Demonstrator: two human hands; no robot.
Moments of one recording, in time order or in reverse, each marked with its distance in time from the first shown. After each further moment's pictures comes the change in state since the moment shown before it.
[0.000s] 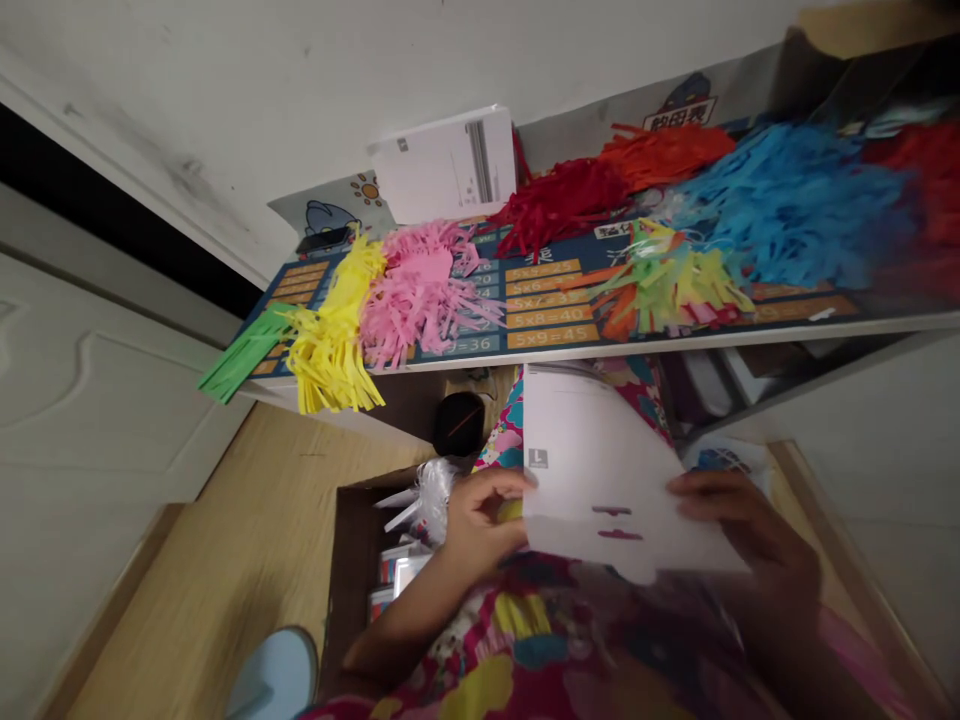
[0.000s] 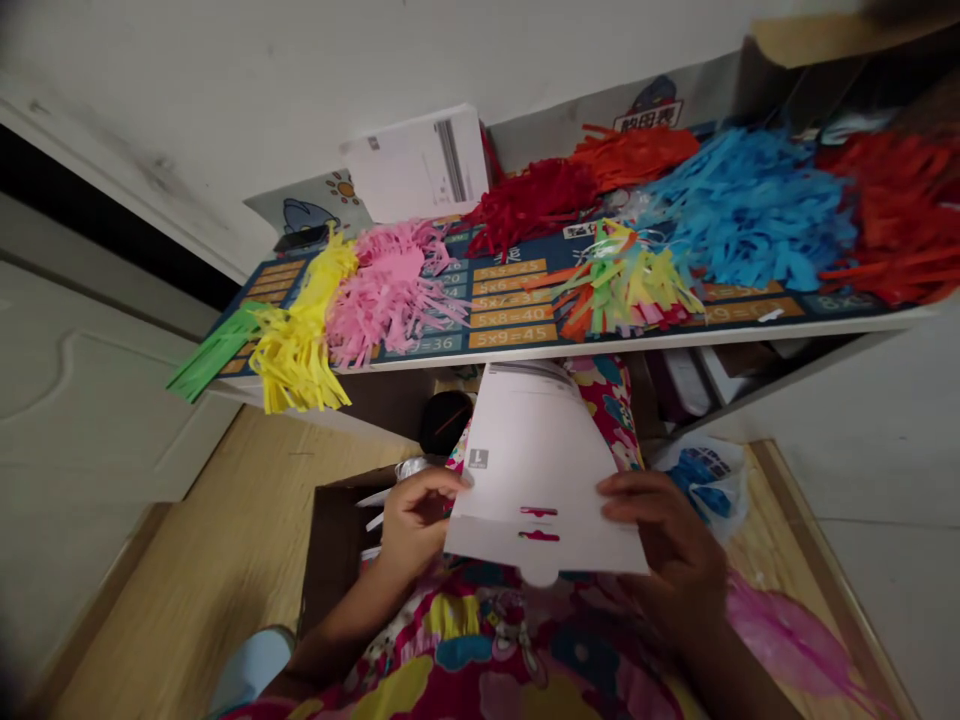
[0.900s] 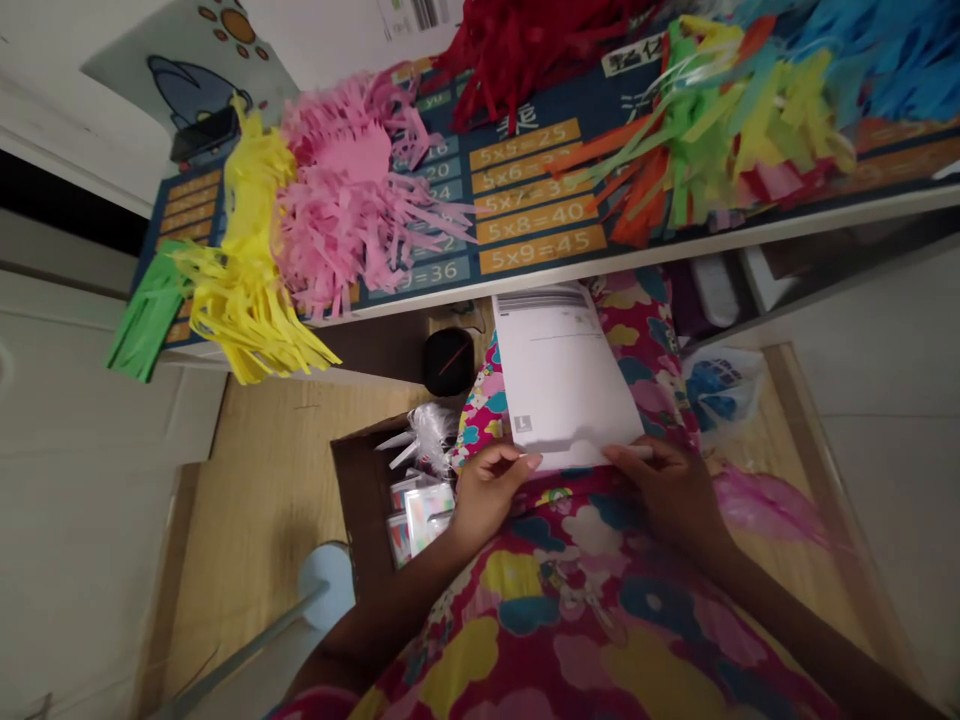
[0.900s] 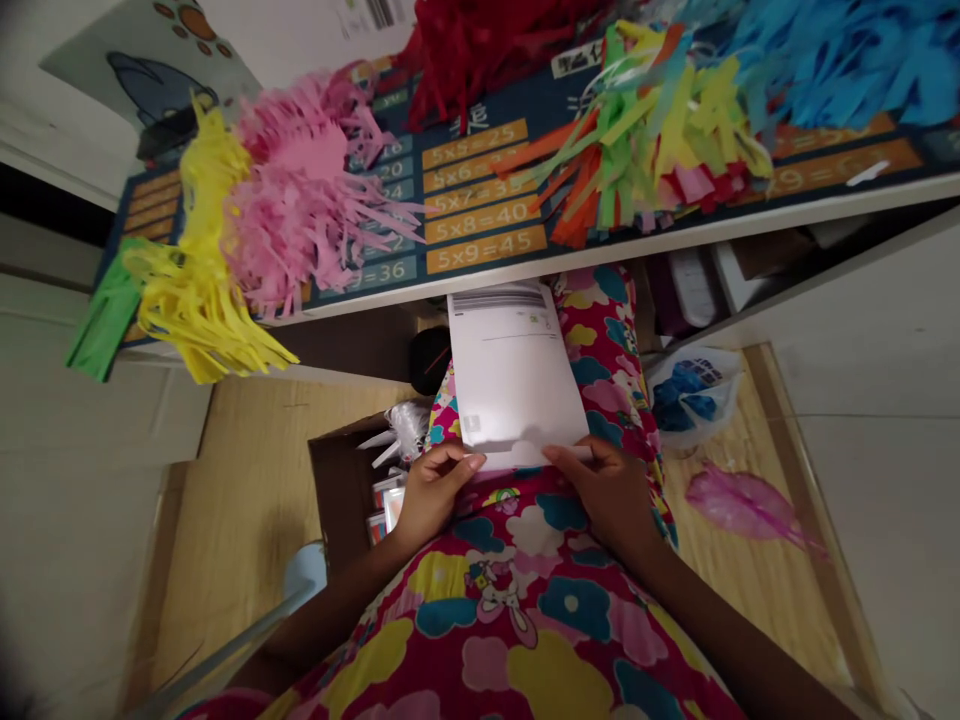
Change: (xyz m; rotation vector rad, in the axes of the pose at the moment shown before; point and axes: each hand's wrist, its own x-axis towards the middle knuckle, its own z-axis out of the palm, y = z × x) left_hand -0.031 -0.049 0.016 0.010 0.081 -0.724; right_hand -0.024 0.028 0.044 -0.212 -0.114 1.078
